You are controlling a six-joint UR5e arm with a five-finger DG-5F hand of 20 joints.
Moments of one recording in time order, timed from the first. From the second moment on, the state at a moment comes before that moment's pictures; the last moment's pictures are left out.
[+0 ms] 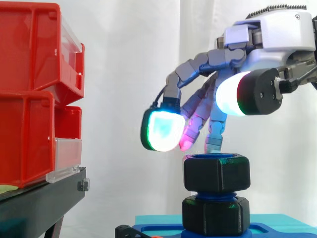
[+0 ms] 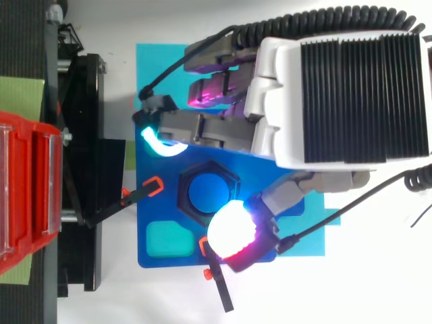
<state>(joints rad) 0.11 -2.20 -1.08 -3.03 -1.64 -1.52</state>
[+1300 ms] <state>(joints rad) 0.16 -2.20 -1.15 -2.96 -1.59 -1.52</state>
